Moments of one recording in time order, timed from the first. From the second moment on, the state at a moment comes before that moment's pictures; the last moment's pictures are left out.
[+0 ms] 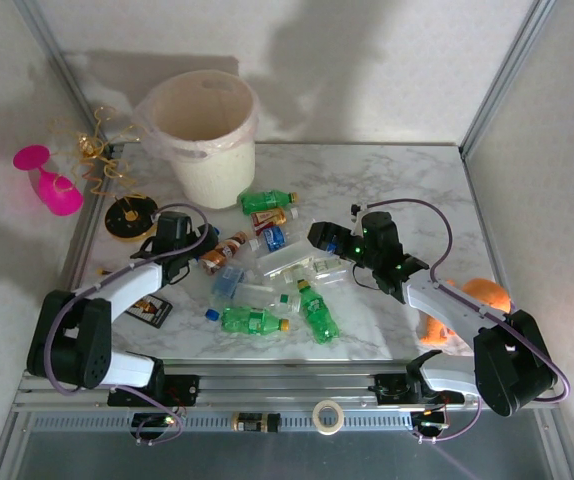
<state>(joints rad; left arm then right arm) -0.17 1.38 0.66 -0.07 -0.11 -0.59 0.52 1.25 0.68 0.09 -0.24 0.75</state>
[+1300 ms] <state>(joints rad) -0.18 1.54 0.66 -0.08 -0.20 -0.57 0.52 1.25 0.68 0.08 -0.22 0.75</state>
